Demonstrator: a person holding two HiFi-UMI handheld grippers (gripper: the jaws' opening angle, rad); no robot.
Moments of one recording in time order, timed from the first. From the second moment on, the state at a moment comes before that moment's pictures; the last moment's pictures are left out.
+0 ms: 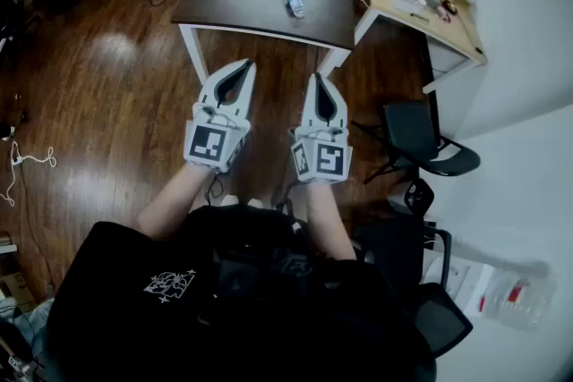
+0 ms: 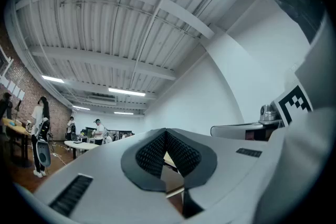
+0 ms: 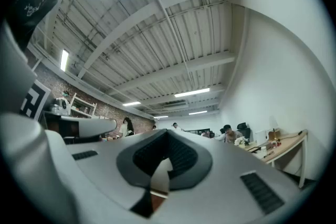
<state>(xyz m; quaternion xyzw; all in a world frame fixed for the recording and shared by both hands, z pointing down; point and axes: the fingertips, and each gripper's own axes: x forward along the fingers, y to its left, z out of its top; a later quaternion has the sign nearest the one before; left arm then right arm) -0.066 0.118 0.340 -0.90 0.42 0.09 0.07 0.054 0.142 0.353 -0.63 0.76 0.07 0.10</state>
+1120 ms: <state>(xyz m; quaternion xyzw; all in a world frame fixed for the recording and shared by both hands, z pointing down) -0.003 0.044 0.359 -0.90 0.41 0.09 0.07 0.114 0.070 0.377 -0.63 0.77 0.06 0.08</state>
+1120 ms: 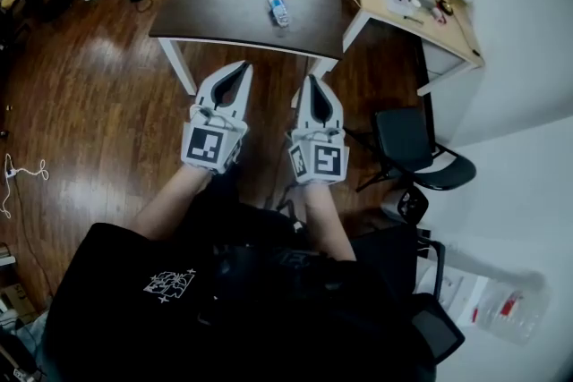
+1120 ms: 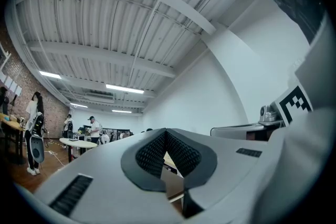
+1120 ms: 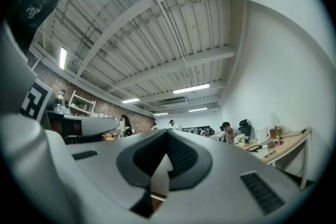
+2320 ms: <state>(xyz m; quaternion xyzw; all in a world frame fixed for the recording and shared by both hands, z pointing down) 0.033 -0.278 0.396 -0.93 0.36 0.06 0.03 0.130 -0.264 0.417 -0.65 0.76 0.01 0.03</state>
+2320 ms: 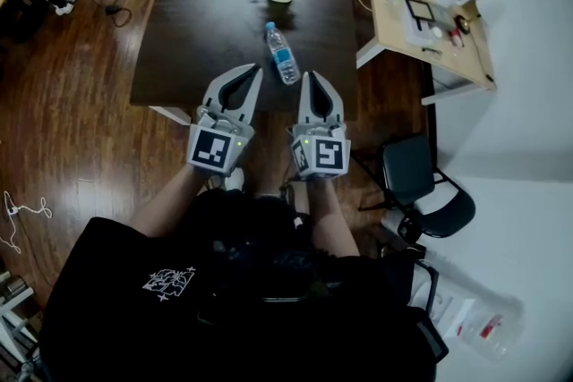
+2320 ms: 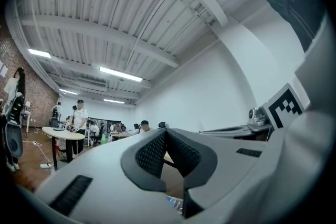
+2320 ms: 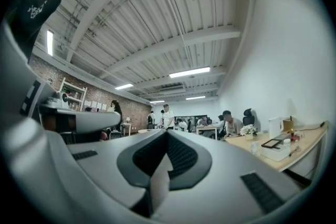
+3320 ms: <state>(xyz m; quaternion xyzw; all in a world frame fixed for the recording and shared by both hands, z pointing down) 0.038 -0.339 0.426 -0.90 0.44 0.03 0.02 0.149 -0.396 0.560 -0.55 0.82 -0.08 -0.14</state>
